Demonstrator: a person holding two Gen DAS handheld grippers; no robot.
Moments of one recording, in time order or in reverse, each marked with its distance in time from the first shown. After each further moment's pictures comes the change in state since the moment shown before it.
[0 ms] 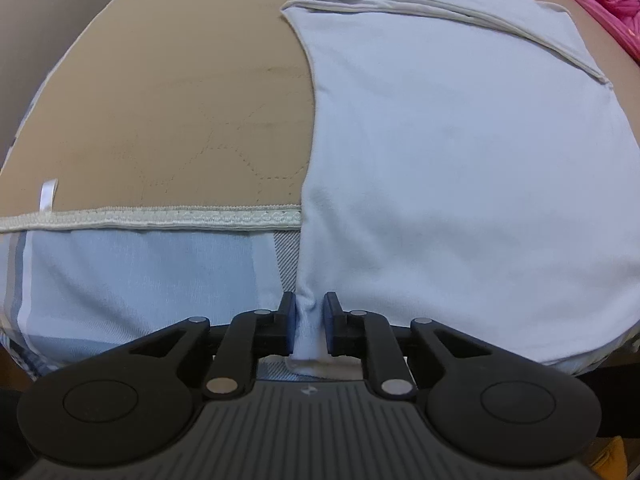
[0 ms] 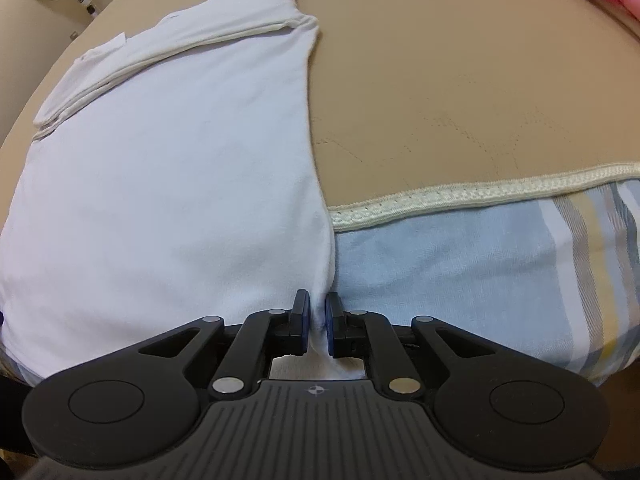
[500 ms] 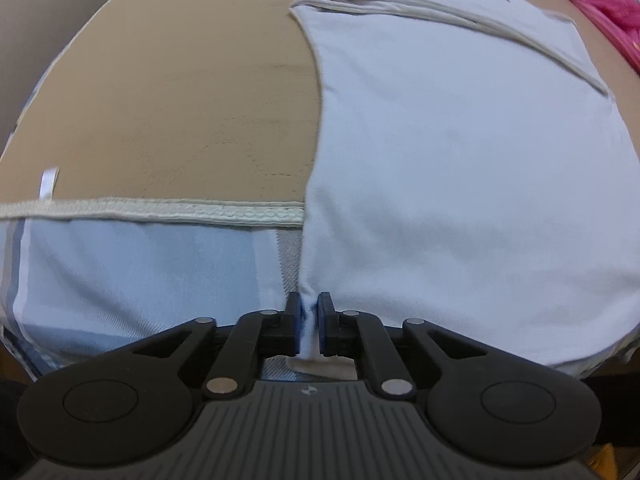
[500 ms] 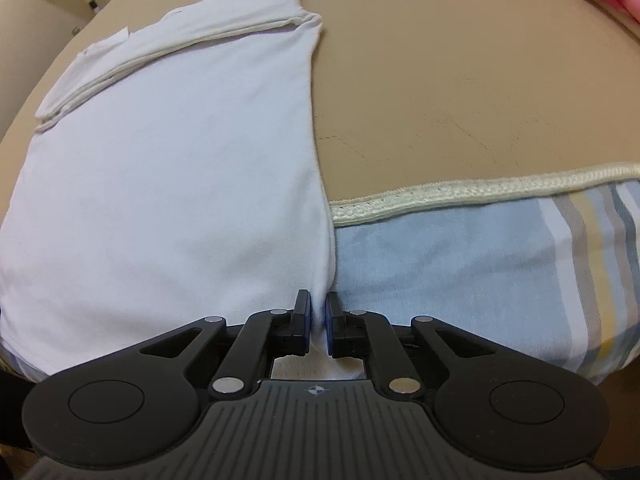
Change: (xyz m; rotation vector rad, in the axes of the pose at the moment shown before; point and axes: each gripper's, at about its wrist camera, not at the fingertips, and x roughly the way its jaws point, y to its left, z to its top) left arm -0.001 -0.002 0.000 -0.032 0.011 -0.011; right arm -0.002 0.004 -0.006 -0.022 0.005 -0.008
